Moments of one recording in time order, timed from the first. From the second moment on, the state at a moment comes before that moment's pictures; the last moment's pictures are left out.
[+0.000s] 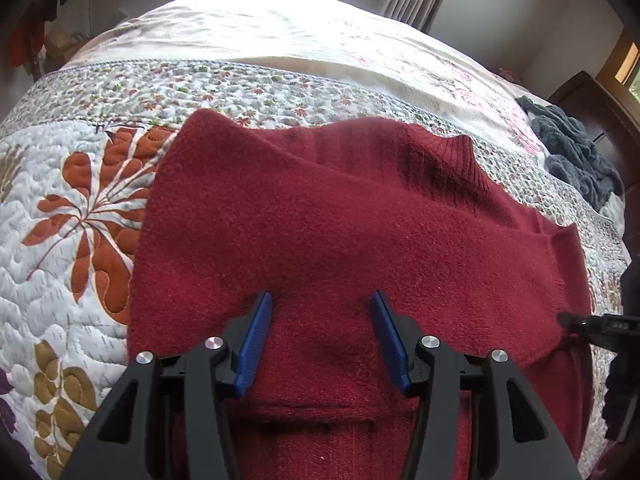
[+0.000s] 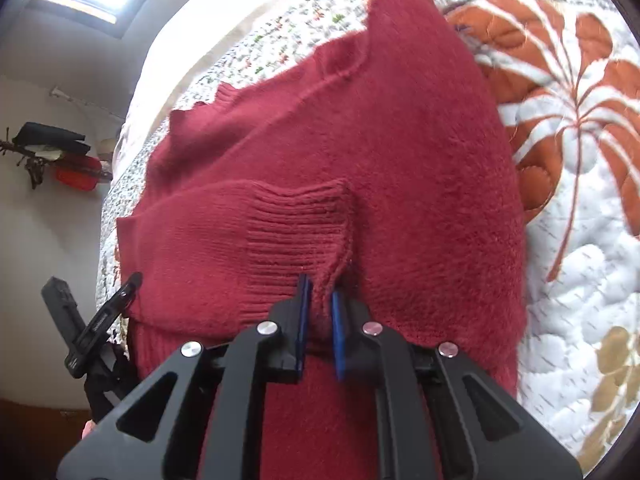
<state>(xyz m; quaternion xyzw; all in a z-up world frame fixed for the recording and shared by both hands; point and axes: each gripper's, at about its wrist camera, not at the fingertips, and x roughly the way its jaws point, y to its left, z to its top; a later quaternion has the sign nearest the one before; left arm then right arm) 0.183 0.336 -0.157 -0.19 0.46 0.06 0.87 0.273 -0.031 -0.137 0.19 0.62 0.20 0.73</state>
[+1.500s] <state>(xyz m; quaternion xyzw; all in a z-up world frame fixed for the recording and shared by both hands) -0.117 0.308 -0.161 -0.20 0.60 0.05 0.78 -0.057 -0.126 -0.107 0.16 0.67 0.21 0.69</state>
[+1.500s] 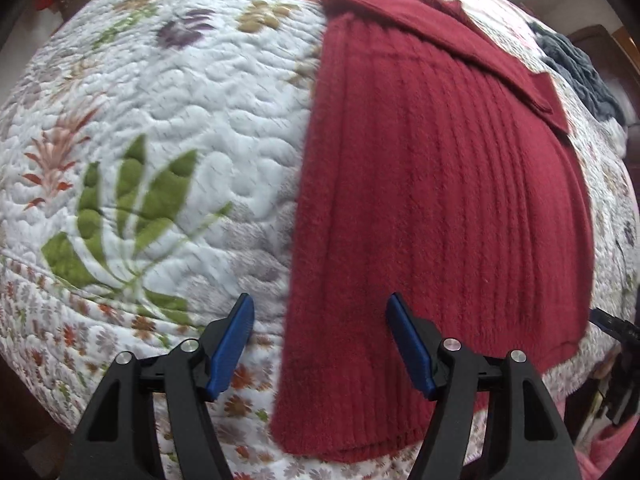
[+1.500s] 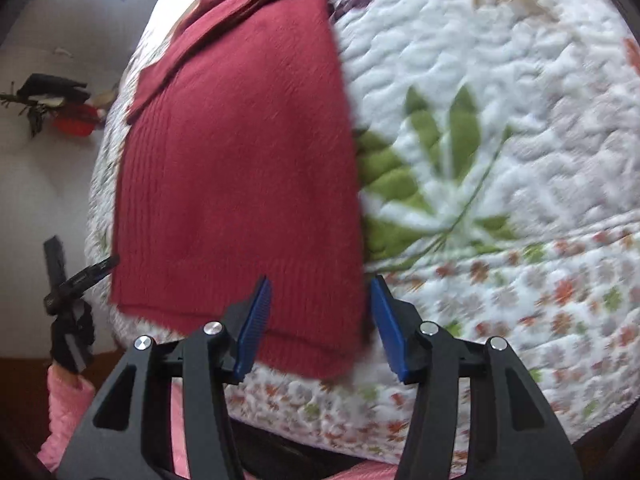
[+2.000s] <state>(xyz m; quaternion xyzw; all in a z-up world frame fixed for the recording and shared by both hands) -0.125 0.300 -0.159 -0.24 0.60 0.04 0.77 -0.048 -0.111 -0.108 0.21 0.67 0.25 0.67</state>
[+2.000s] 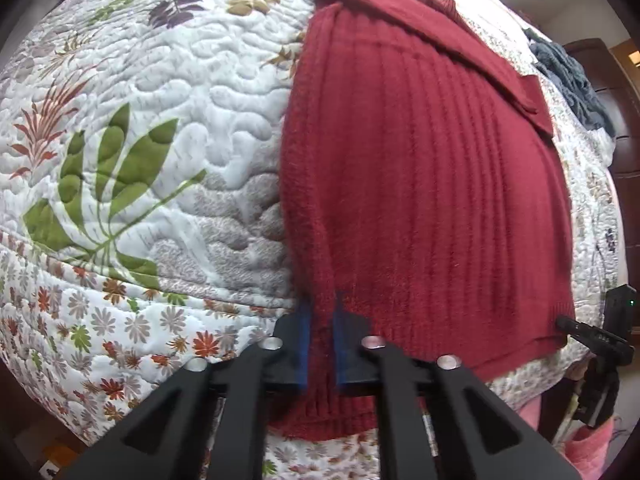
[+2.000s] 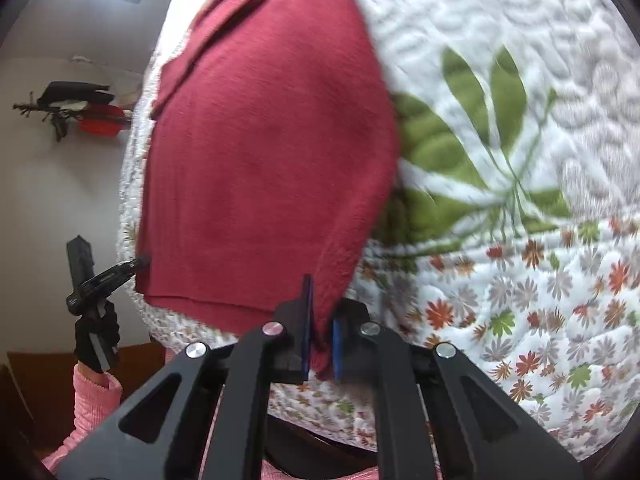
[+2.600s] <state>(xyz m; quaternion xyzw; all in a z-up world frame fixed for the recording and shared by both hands) -0.067 0.356 -0.113 -0.36 0.50 0.03 0.79 0.059 -0.128 -0.069 0.32 0.61 0.26 0.68</state>
